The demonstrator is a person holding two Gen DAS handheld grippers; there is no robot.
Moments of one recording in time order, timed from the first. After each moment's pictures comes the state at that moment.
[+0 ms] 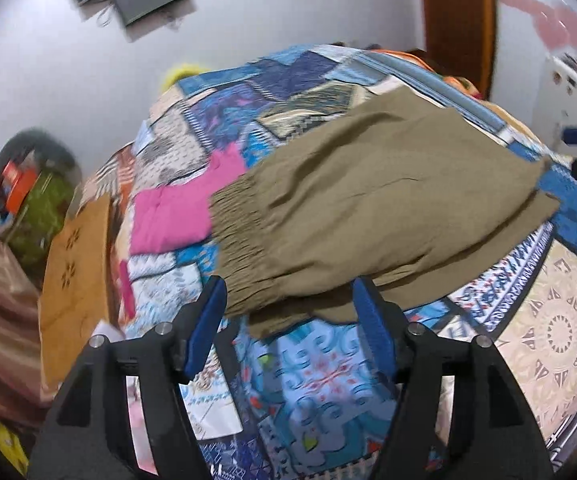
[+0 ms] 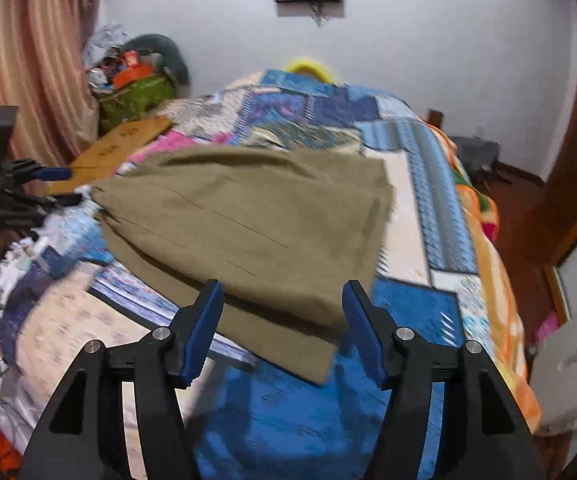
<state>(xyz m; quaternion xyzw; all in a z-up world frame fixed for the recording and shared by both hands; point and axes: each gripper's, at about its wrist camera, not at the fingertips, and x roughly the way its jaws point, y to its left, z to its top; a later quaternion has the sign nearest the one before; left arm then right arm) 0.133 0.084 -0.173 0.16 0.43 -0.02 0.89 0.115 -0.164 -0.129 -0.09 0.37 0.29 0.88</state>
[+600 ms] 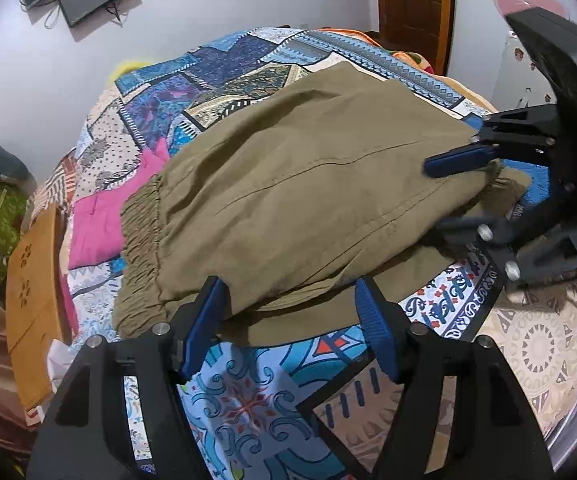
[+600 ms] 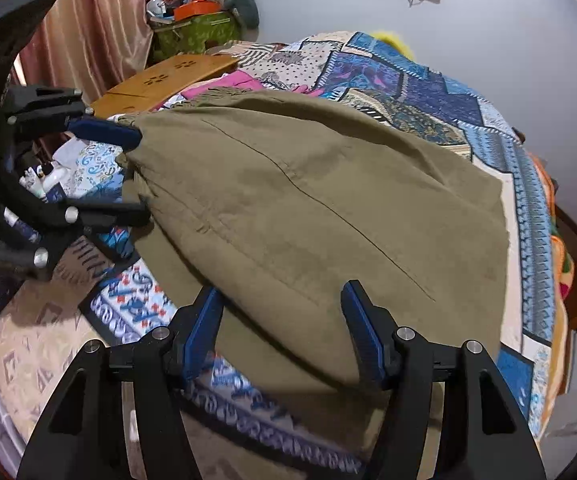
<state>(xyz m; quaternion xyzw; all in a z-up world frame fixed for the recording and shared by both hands) 0.149 0.046 -0.204 0.15 0.46 -0.10 0.87 0.138 -0.053 -0.184 -0.19 0.41 0.37 0.81</state>
